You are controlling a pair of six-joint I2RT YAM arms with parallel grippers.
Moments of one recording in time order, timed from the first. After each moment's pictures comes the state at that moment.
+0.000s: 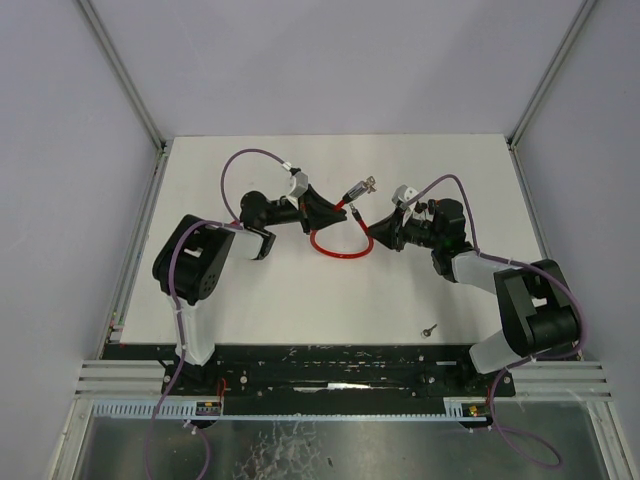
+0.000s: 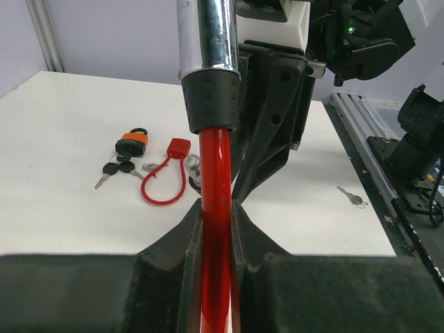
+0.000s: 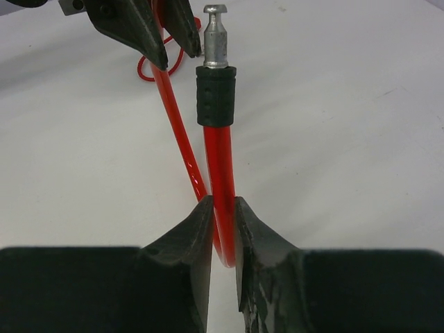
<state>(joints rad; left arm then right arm) -0.38 1.95 0.91 1.44 1.06 -0.44 0.26 1.52 0.60 0.68 -0.89 -0.11</state>
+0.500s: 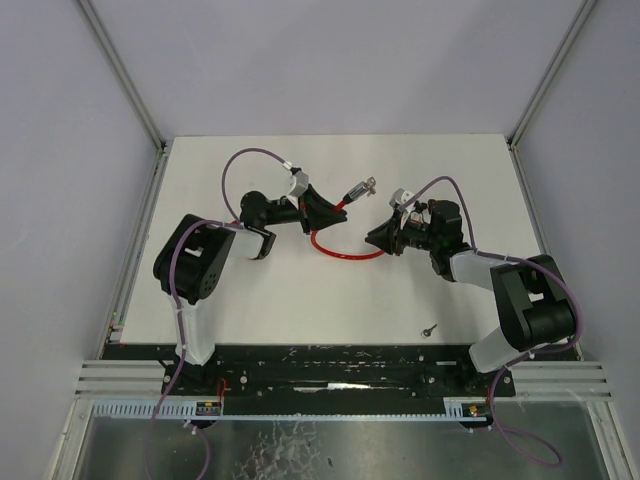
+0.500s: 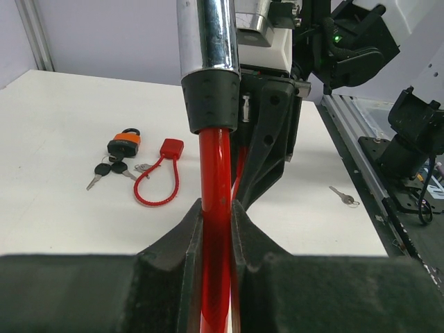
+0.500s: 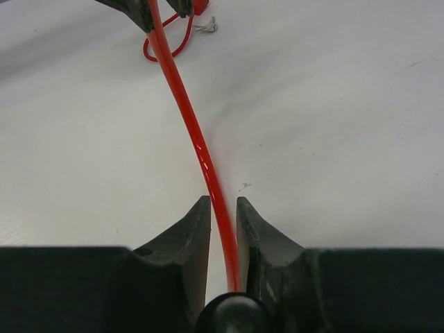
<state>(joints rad) -0.38 1.96 0.92 1.46 1.08 -0.47 0.26 1.56 0.60 0.64 -0.90 -0.13</state>
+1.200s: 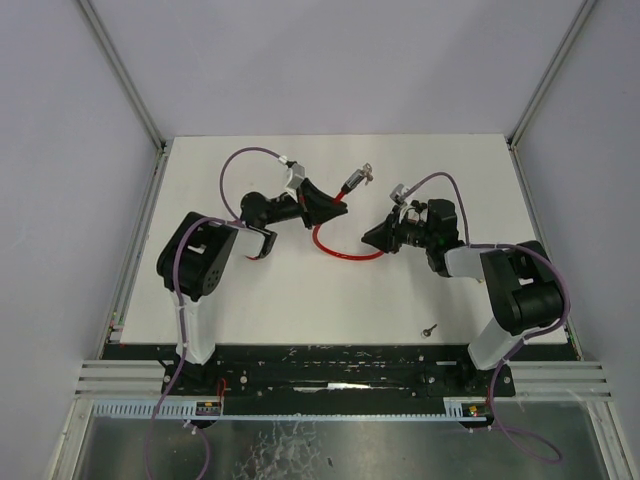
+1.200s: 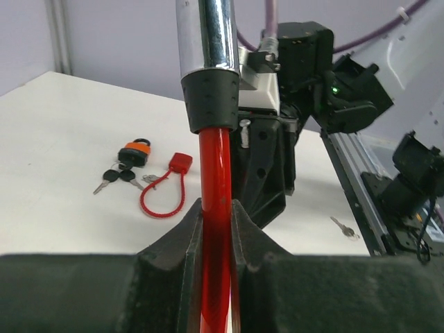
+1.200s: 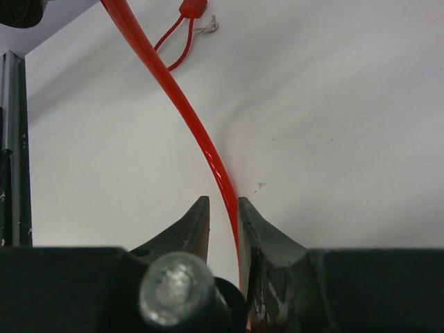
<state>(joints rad) -0.37 1.99 0.95 1.52 1.01 -0.59 0.26 1.66 0.62 0.72 -0.90 0.09</state>
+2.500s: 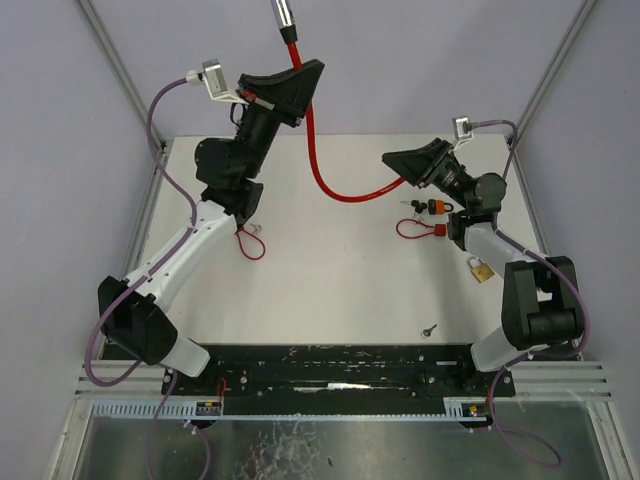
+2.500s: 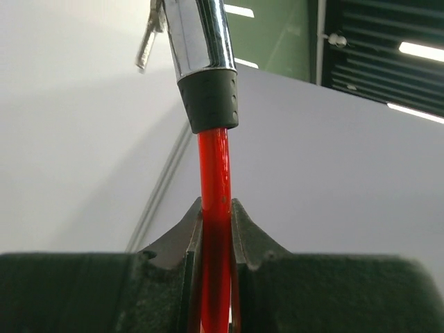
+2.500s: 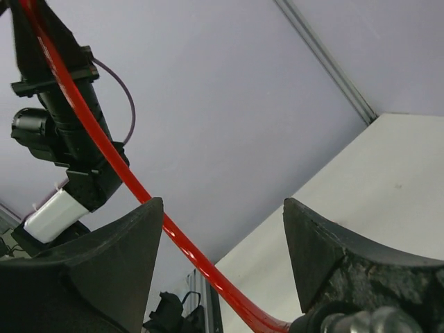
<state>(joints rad) -0.49 1.50 1.43 0.90 0.14 -0.80 0.14 1.57 0.89 1.28 -0.85 1.27</state>
